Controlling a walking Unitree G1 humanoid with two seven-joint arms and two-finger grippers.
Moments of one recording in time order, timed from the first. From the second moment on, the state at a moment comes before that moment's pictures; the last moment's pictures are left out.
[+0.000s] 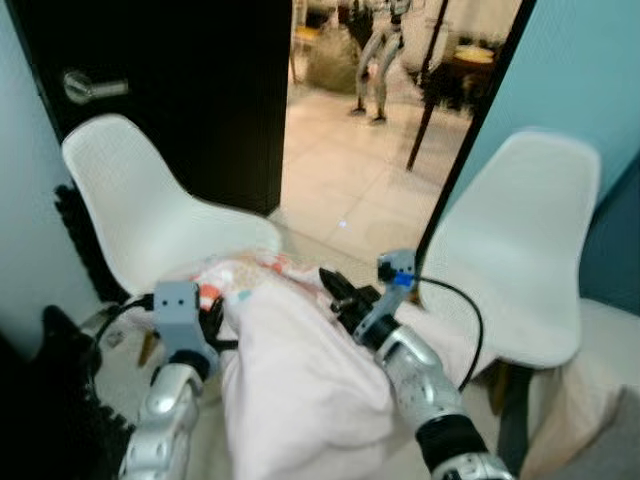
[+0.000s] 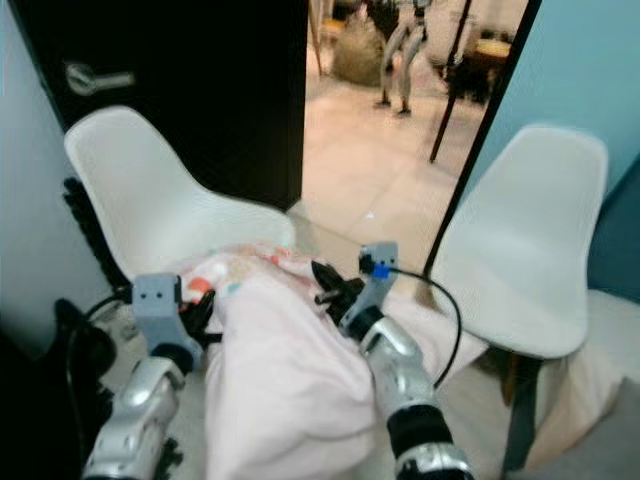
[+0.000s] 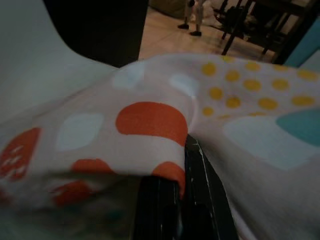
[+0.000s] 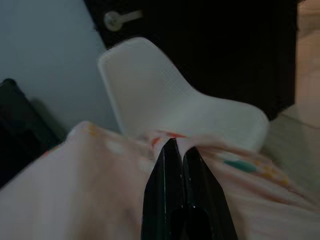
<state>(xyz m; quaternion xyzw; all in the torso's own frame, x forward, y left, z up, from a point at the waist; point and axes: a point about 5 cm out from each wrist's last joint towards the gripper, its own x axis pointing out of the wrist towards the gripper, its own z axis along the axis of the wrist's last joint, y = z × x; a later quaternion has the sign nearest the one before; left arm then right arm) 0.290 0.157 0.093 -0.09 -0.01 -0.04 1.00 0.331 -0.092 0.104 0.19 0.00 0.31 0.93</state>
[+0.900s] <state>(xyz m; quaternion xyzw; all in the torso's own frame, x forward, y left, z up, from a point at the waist) 0.291 0.157 0.086 -0.09 0.01 -0.03 1.00 0.331 -0.095 0.099 0.18 0.02 0.30 0.94</state>
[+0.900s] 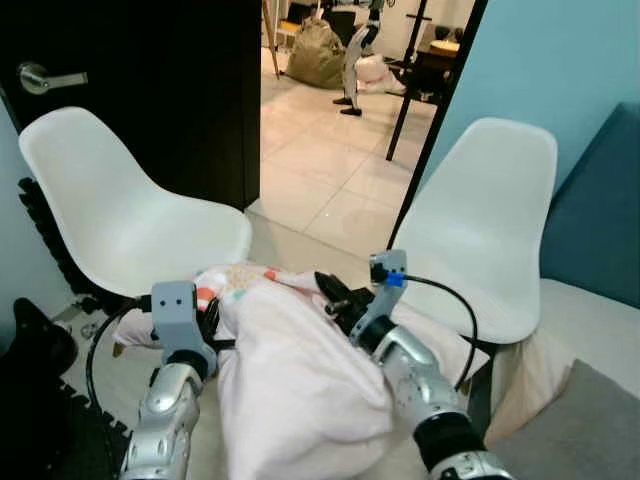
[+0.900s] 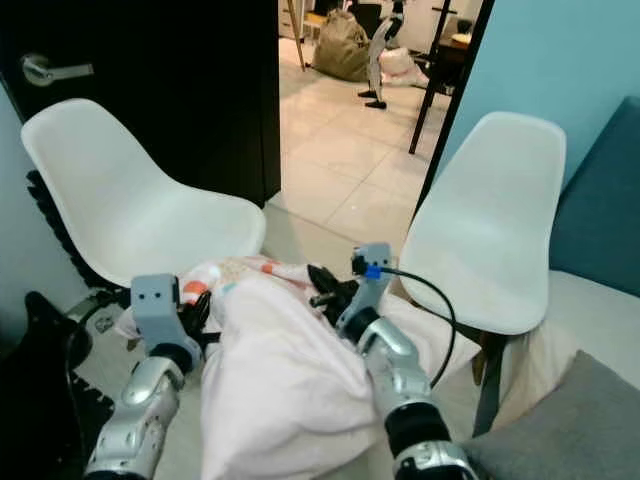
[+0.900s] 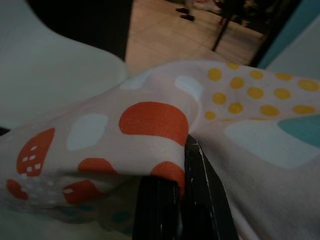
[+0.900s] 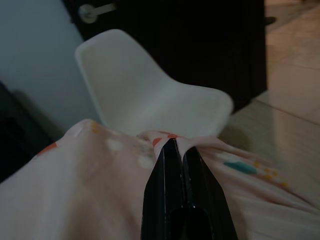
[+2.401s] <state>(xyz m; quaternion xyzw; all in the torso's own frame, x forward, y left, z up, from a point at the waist) 0.295 0.151 0.095 -0.10 0.00 -0.04 0.99 0.335 -0.088 0.101 0.17 0.02 0.31 0.94</state>
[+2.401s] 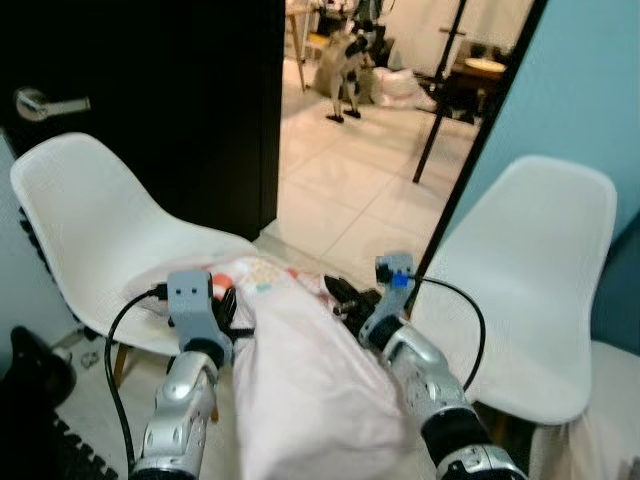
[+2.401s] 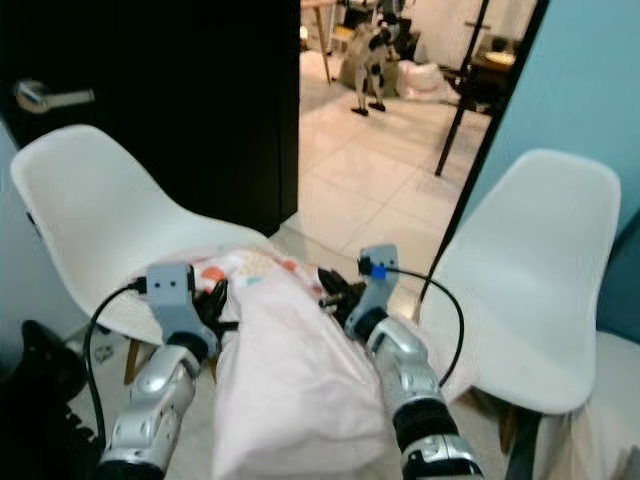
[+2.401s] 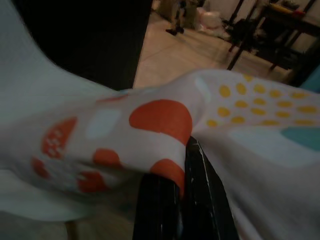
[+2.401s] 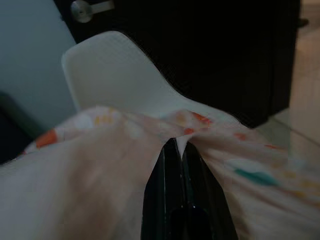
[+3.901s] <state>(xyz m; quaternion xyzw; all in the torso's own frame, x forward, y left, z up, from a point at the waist) 0.296 0.143 0.100 -0.09 -0.01 -0.06 0.99 0.335 -0.096 0.097 0.16 0.02 0.29 0.94</state>
